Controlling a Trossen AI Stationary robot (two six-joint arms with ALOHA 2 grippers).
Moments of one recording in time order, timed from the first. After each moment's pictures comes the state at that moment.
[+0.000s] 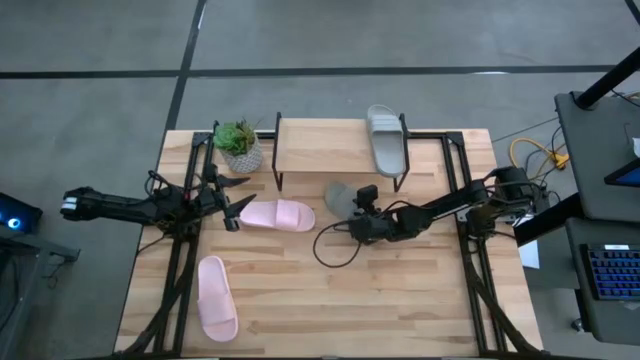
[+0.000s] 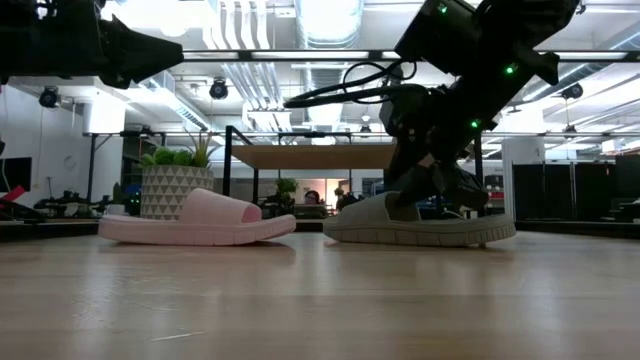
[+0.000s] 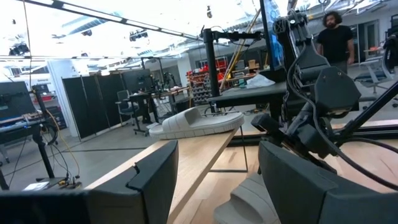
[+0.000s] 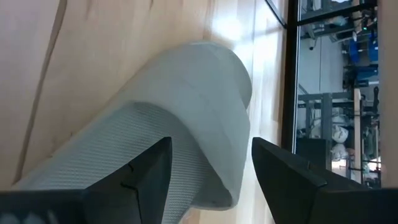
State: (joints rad) left arm -0.08 0.37 0.11 0.43 -0.43 0.28; right arm 0.15 1.69 0.84 -0.14 0.73 -0.42
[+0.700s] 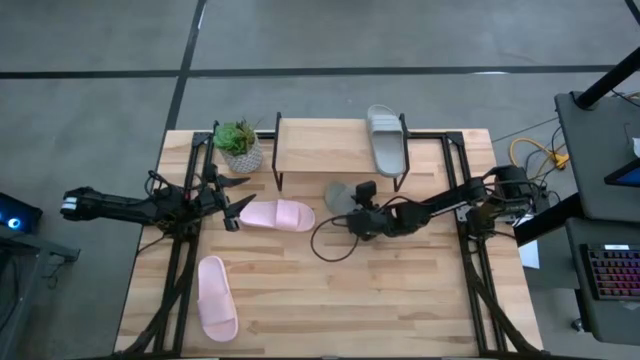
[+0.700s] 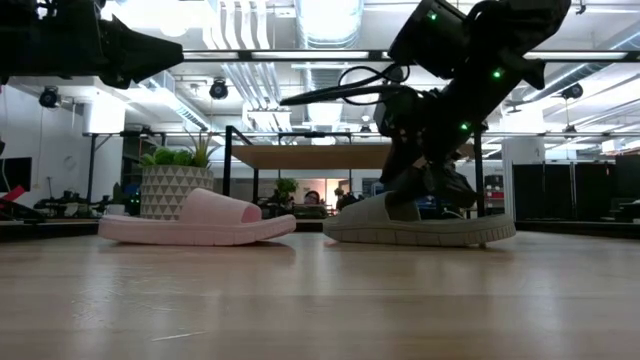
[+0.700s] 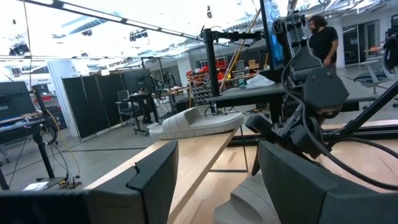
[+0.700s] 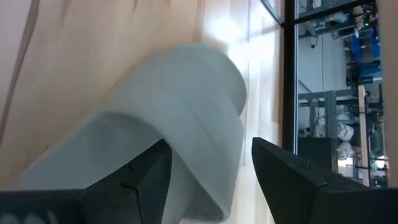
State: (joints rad) left arm -0.08 0.37 0.11 0.43 -0.43 0.28; right arm 0.11 1.69 0.84 -0.09 0.70 -0.45
